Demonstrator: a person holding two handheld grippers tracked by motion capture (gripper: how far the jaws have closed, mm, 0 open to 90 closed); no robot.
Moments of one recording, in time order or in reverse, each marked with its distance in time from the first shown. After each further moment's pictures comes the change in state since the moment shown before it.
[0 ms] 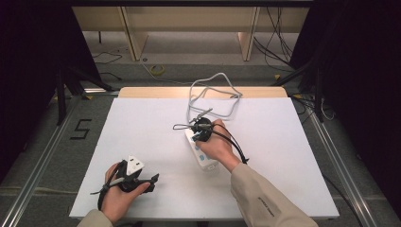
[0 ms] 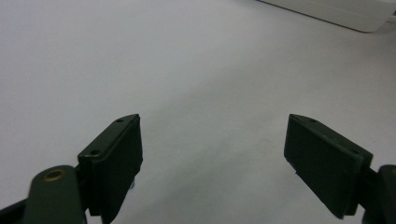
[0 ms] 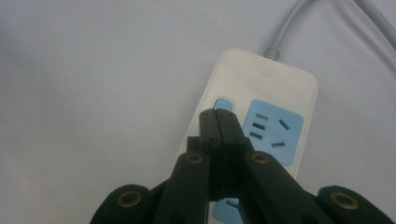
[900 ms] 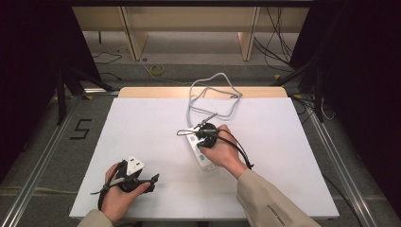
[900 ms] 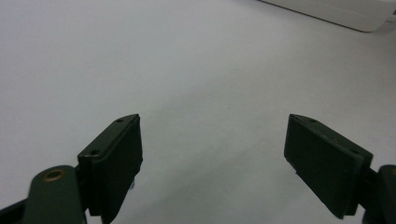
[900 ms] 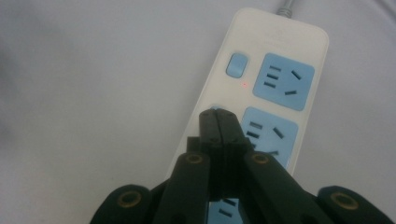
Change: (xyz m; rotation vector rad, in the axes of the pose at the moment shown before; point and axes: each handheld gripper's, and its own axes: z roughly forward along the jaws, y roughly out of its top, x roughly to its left) left arm 0.000 0.000 0.000 -0.002 0.000 0.002; right arm 0.008 -0.019 -0.021 0.059 0.025 0.026
